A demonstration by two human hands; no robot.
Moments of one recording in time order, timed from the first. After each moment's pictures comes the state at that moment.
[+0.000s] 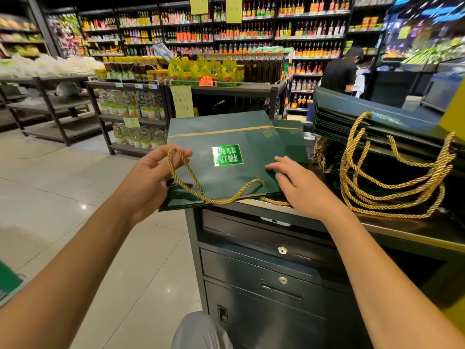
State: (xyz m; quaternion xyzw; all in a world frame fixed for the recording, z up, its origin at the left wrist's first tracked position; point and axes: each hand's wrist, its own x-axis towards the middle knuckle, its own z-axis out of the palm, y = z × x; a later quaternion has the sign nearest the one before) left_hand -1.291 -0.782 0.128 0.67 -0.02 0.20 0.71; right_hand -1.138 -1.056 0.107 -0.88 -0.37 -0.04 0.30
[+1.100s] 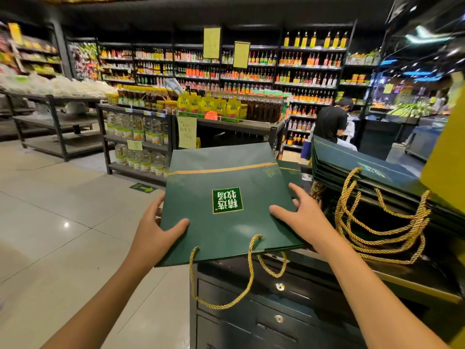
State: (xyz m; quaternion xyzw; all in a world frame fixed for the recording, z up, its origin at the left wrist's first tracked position) left_hand -1.311 -0.779 0.073 0.78 0.18 0.34 0.50; right_hand -1.157 -1.049 0.136 -0.81 -0.25 0.04 0.54
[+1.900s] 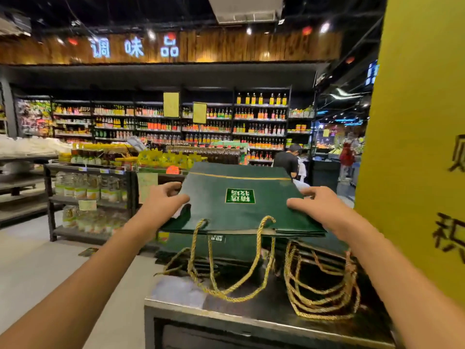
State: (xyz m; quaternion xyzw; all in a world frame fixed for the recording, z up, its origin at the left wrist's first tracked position) left_hand -1.206 -0.814 0.287 0.81 0.08 0.29 0.50; right_hand -1.151 -1.135 0.317 -0.86 -0.12 -0.05 0.49
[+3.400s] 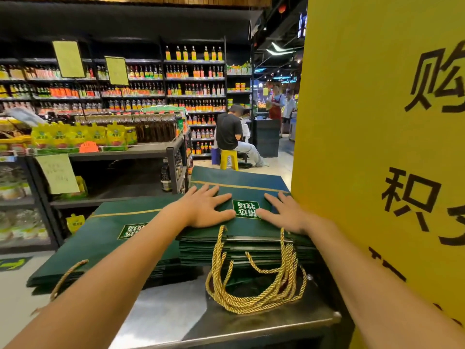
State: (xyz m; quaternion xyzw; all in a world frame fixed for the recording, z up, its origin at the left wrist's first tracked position) left_hand -1.001 -0.993 0.232 0.98 -0.18 -0.02 -0.06; right_hand -0.990 -1.241 0.193 -0.99 -0.07 0.03 0.14
